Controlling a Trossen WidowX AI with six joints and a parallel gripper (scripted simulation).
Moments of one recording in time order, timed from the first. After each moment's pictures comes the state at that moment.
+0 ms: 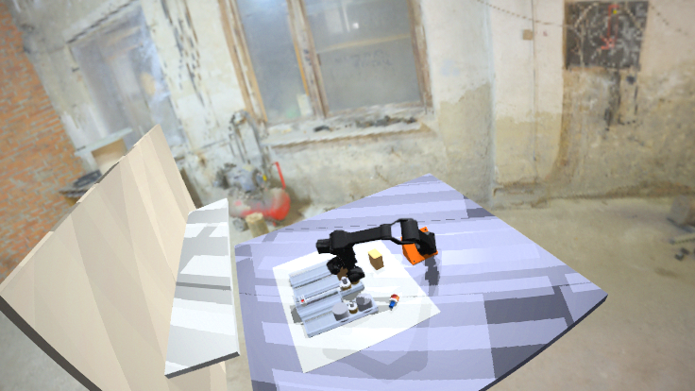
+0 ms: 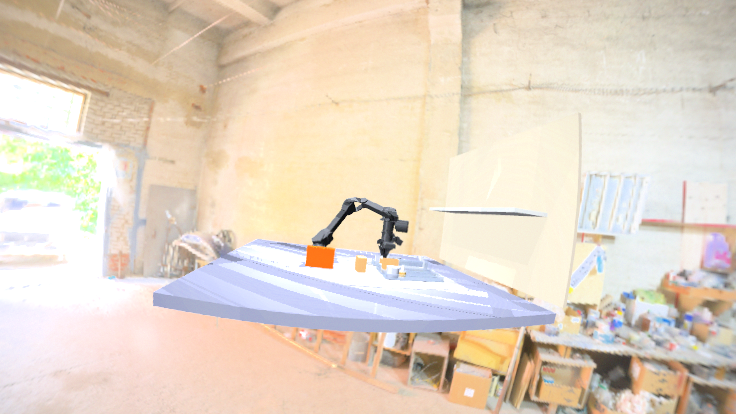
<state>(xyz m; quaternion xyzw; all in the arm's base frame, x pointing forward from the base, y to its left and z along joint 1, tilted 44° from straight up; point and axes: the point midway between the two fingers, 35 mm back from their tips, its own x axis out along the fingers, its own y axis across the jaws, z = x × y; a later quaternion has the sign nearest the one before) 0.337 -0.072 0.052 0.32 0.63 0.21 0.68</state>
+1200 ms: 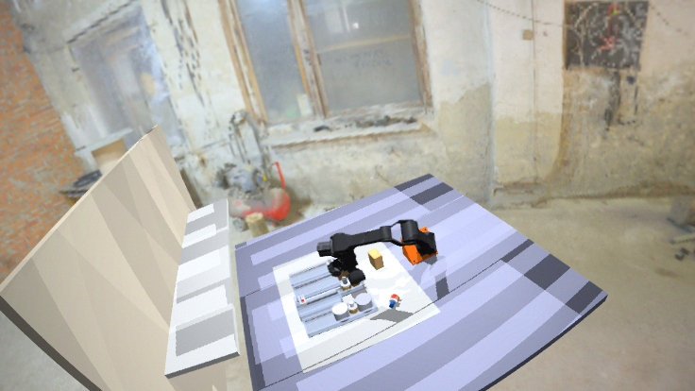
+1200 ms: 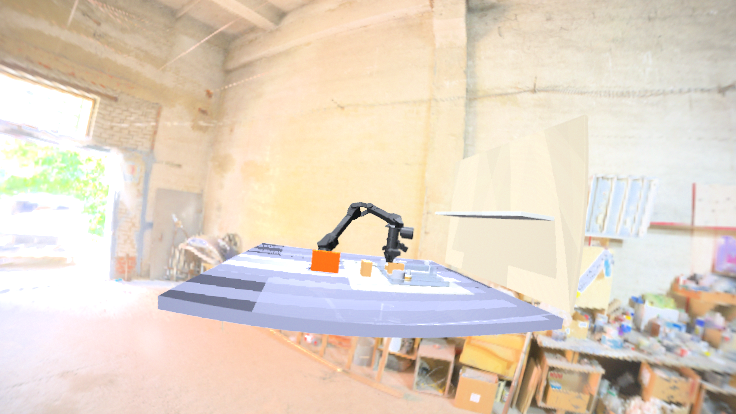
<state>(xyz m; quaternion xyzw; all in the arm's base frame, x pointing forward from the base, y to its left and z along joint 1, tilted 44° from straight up) 0.338 -0.063 0.043 0.32 0.63 0.21 0.68</state>
